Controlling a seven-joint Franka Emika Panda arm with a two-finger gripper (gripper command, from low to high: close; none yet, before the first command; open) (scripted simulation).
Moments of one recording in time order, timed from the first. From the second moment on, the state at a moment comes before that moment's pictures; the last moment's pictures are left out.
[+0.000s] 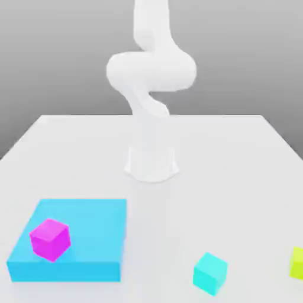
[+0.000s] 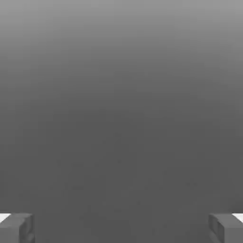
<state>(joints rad) 0.02 -0.71 0.01 -2.27 0.01 2.31 0.79</state>
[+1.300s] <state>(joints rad) 0.39 0.71 0.17 -1.86 -0.20 2.56 0.88</state>
